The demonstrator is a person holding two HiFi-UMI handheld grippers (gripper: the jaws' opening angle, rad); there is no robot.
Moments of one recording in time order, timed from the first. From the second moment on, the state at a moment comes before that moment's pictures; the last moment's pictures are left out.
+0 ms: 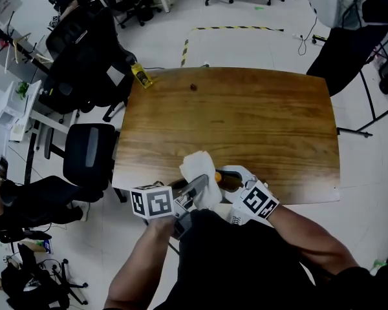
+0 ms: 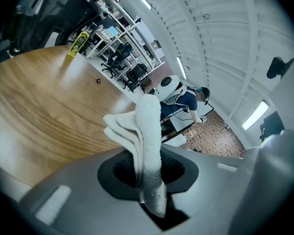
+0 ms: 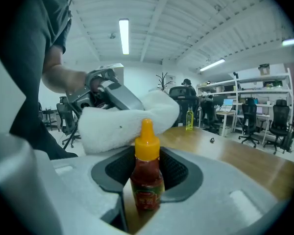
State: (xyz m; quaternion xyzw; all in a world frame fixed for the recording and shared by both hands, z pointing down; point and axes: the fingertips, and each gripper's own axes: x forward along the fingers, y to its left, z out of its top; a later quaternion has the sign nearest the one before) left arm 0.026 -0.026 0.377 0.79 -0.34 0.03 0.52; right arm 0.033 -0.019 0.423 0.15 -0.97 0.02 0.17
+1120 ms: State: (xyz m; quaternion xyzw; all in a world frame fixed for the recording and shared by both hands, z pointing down) left arm 0.077 -0.035 0.376 0.79 -0.22 0.54 0.20; right arm 0.037 -0.018 0.426 0.15 -0.97 0.02 0.19
